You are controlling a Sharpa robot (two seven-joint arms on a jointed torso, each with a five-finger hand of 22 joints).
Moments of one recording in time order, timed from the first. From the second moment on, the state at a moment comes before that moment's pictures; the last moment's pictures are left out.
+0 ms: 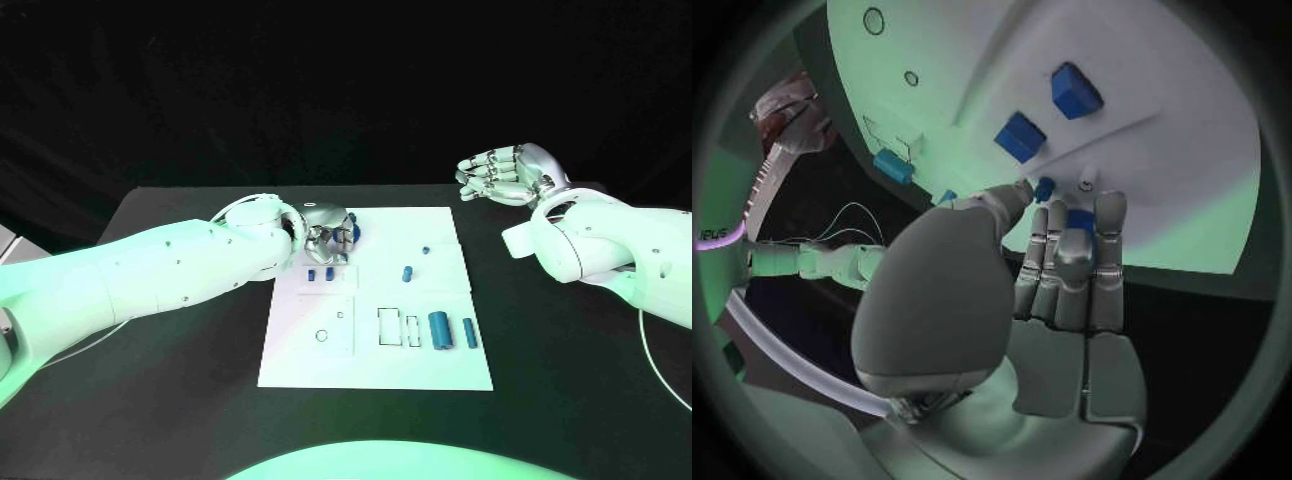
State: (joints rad) left arm 1.22 -0.58 -0.08 1.24 -1.45 -0.06 -0.05; left_hand 1.49 -0.27 0.55 0.22 0.05 0.83 0.14 0.44 0.36 0.88 0.10 0.65 0.20 1.22 0.03 1.38 0.90 0.17 1.03 0.14 1.02 0.89; right arm 1.33 -0.87 -0.16 1.44 -0.46 -0.58 0.22; right_hand 1.38 -0.21 0.37 0.26 0.36 0.91 0.22 0.19 0.28 1.10 0.15 0.14 0.06 1.11 0.11 0.20 0.25 0.17 1.08 0.21 0.07 0.25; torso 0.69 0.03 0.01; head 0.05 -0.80
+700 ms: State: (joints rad) left arm 1.22 -0.56 -0.08 1.23 -1.45 -0.04 -0.05; left_hand 1.49 -0.26 0.58 0.20 0.05 0.85 0.15 0.43 0.36 0.90 0.09 0.65 0.20 1.26 0.03 1.41 0.94 0.17 1.06 0.13 1.08 0.95; right arm 1.33 -0.87 -0.16 1.44 -0.46 -0.57 0.21; right_hand 1.38 -0.21 0.37 0.26 0.36 0.91 0.22 0.19 0.28 1.10 0.15 0.14 0.06 1.11 0.11 0.20 0.25 0.17 1.08 0.21 0.07 0.24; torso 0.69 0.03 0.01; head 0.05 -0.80
